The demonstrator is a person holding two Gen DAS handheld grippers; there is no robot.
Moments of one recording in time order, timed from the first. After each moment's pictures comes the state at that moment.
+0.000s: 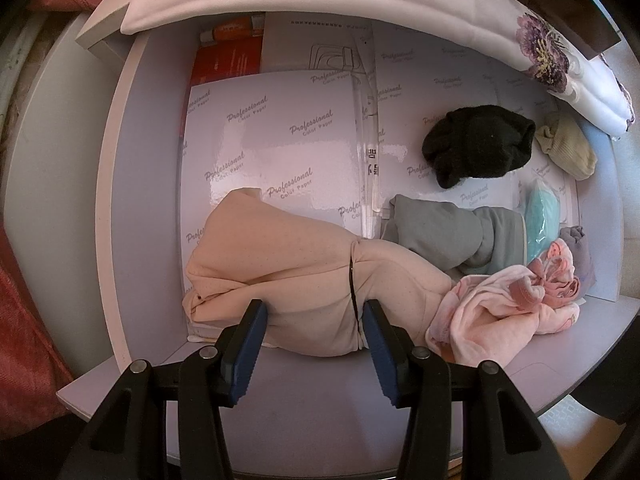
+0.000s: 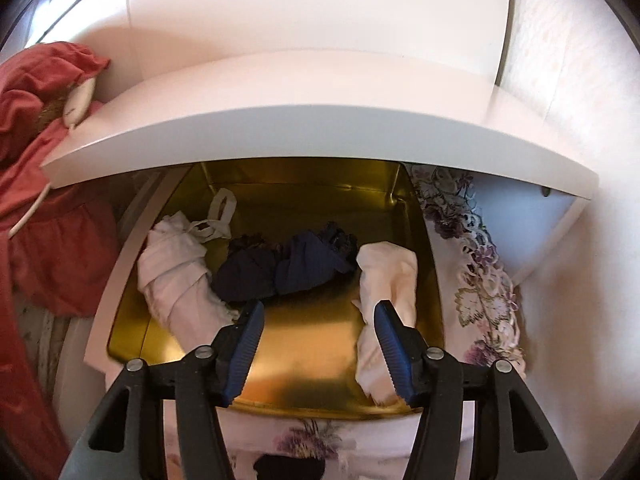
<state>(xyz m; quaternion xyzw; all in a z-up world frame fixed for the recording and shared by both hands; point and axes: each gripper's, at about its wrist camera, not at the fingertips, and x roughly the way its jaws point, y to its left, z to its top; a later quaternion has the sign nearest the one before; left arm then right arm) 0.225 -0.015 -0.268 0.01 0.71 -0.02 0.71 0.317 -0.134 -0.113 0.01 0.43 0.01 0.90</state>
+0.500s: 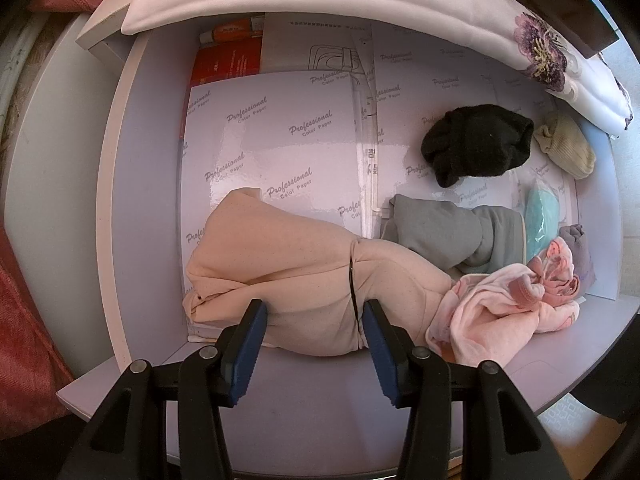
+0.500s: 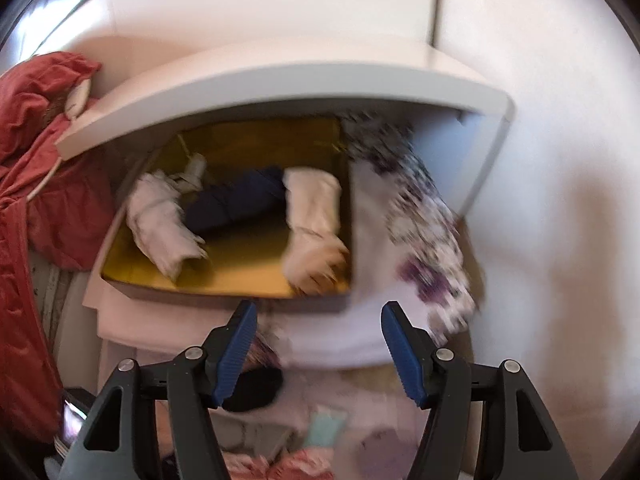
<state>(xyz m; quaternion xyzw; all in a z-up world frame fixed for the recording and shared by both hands) 0.225 -0.015 -0.269 0.01 0.71 -0.02 0.71 0.234 -0.213 -0.124 0.05 0.48 -0.03 0.88</state>
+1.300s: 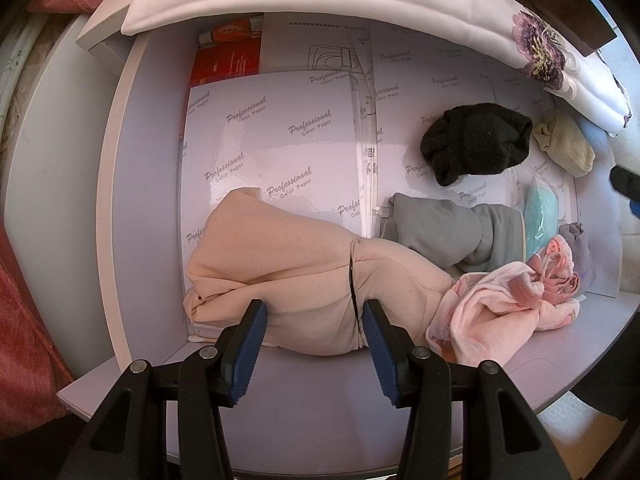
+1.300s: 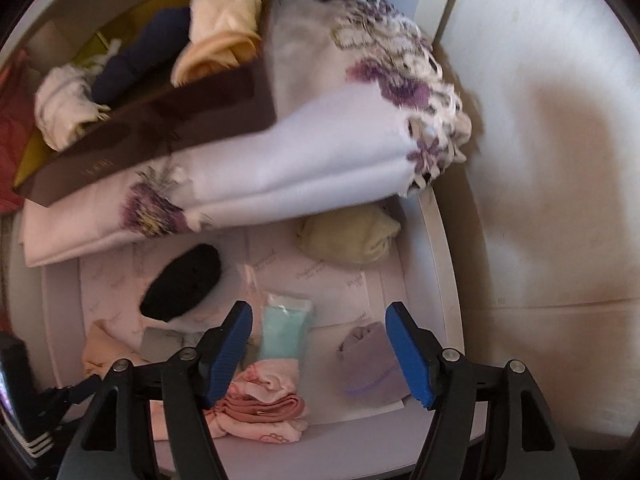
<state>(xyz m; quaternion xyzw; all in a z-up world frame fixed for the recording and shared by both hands) 0.225 -0.015 -0.269 0.01 0.71 -0.02 0.71 0.211 -0.238 -0.233 0.07 0.63 -0.07 0.77</state>
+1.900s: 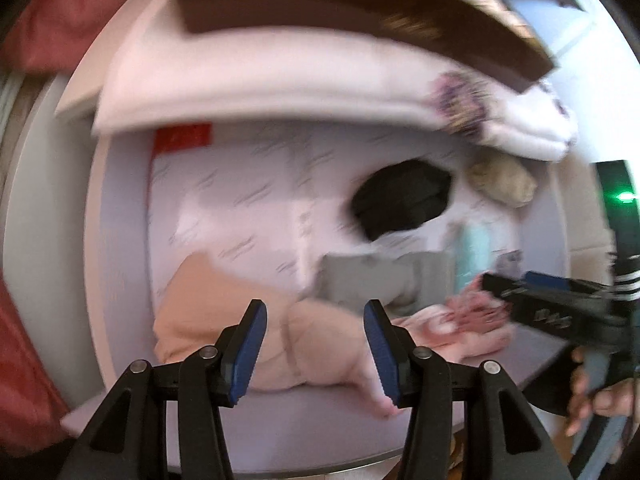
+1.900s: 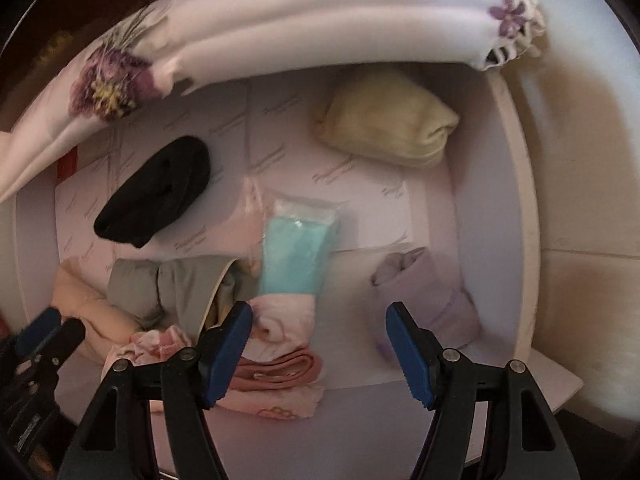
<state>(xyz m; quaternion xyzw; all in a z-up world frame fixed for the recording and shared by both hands) 0.240 -0.043 -0.224 -0.01 0.65 -0.10 0.75 0.199 -0.216 -0.297 0.08 0.72 -0.04 0.69</state>
